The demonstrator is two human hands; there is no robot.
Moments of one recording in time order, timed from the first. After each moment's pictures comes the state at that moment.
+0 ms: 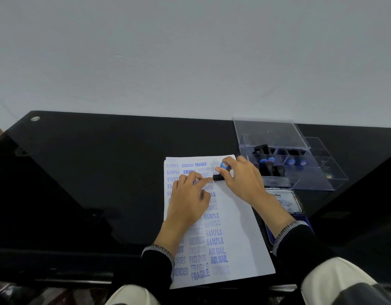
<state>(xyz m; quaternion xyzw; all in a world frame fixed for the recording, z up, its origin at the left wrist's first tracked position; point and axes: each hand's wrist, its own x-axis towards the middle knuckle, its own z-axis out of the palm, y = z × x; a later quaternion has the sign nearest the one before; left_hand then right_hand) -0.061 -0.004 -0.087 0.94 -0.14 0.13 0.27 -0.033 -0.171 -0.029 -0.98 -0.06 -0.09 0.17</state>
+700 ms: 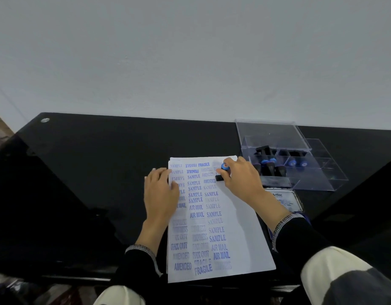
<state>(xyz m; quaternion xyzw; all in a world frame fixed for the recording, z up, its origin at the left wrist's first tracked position) -0.065 0.049 -0.073 0.93 0.09 0.15 0.33 -0.037 -0.162 -0.023 -0.98 -0.07 -0.09 0.14</state>
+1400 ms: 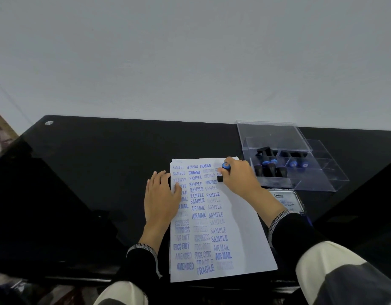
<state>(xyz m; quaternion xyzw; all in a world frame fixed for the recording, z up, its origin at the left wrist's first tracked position) -0.070 0.053 -0.076 0.95 0.08 0.12 0.28 -0.026 -0.154 -0.024 -0.97 -0.03 -0.05 0.22</state>
